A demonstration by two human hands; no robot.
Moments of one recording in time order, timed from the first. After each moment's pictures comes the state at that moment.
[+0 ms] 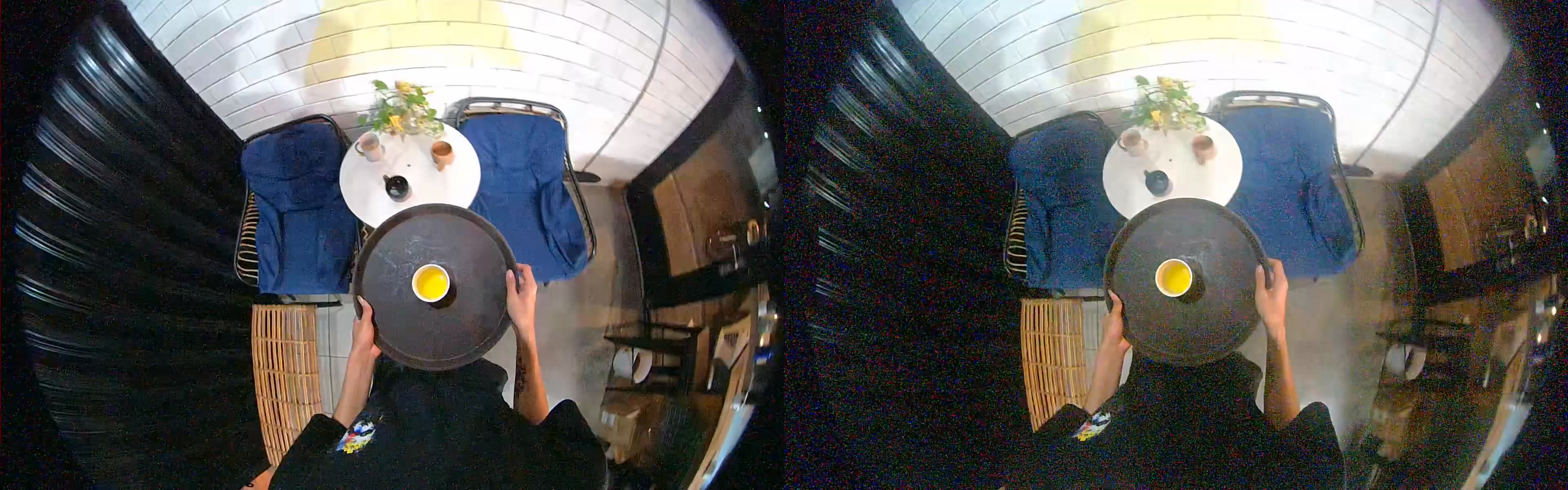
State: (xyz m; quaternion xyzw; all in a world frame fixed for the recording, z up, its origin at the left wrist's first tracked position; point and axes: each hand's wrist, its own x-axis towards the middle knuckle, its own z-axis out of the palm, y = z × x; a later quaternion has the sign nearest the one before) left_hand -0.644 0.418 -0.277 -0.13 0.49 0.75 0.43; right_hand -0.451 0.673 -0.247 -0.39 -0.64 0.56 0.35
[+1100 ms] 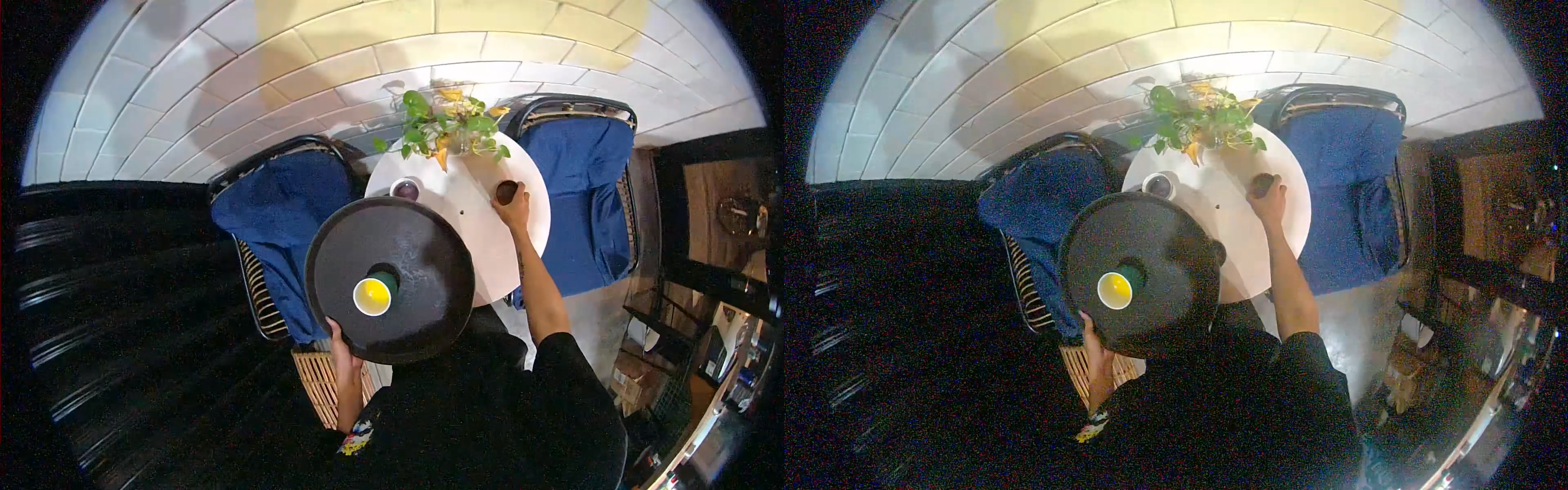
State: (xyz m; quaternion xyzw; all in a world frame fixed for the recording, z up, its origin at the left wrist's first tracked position) left_hand -0.993 0.470 -0.316 -0.27 0.52 0.74 0.33; right_hand -0.853 0.921 -0.440 -0.60 -0.73 0.29 0.10
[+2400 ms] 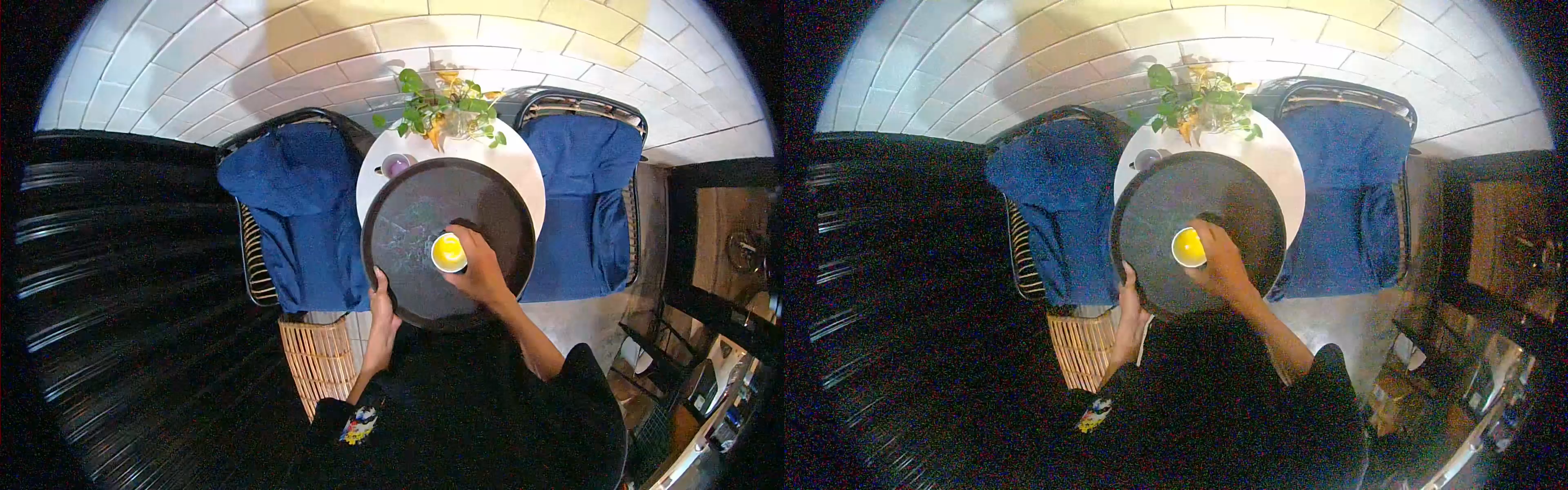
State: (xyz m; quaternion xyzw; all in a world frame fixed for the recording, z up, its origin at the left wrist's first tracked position) left_hand -0.899 0.588 -0.322 -0.27 0.55 0.71 0.34; right_hand -0.810 0.787 -0.252 -0.20 -0.85 0.46 0.12
